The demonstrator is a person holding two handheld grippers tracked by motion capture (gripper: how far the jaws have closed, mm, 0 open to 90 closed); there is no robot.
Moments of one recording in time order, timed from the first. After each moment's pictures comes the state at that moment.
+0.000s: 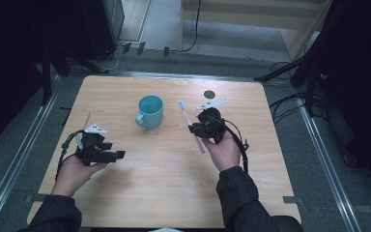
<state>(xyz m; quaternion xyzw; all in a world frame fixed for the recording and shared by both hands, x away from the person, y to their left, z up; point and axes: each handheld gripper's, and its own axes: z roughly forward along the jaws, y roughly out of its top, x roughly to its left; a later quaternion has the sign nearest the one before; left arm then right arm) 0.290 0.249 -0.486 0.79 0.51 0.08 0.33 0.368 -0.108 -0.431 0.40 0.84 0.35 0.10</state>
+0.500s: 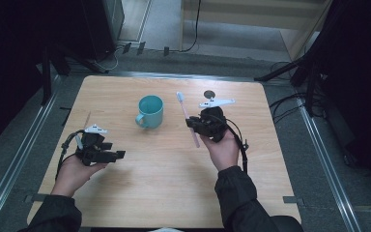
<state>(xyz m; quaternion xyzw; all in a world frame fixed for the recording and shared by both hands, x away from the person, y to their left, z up) 0.290 0.249 -0.486 0.79 0.51 0.08 0.33 0.362 -0.110 -0.419 0.38 0.81 0.43 0.12</state>
